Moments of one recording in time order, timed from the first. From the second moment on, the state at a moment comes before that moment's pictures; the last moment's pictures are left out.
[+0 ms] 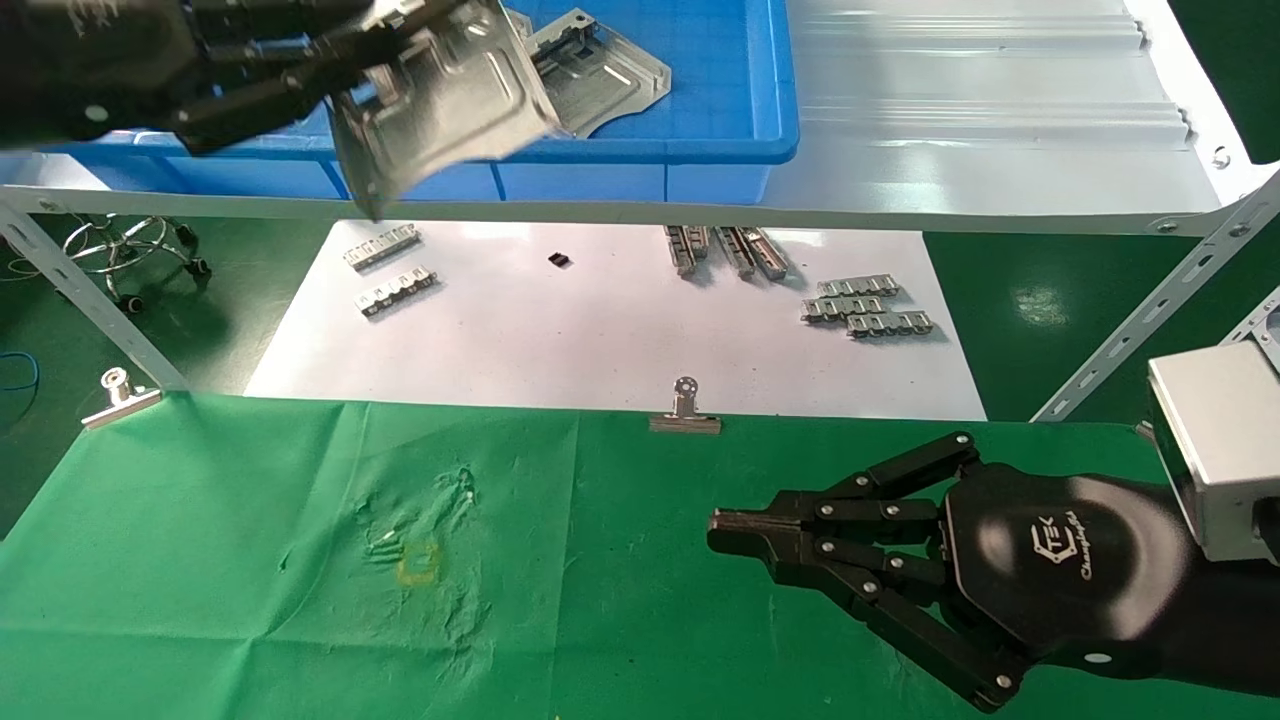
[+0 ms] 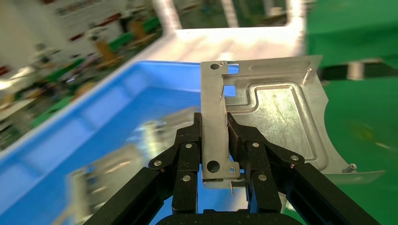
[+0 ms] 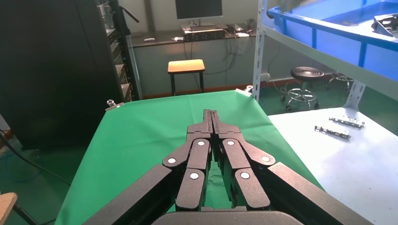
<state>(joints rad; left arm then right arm) -1.95 0.88 0.46 -0.29 1.15 1.56 0.26 1.10 -0.57 -0.38 1.27 -0.66 -1.46 0.13</state>
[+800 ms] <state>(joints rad) -1.62 0.69 0.82 -0.67 1.03 1.58 0.47 1.10 -0.57 -0.38 1.27 -0.66 -1.46 0.13</state>
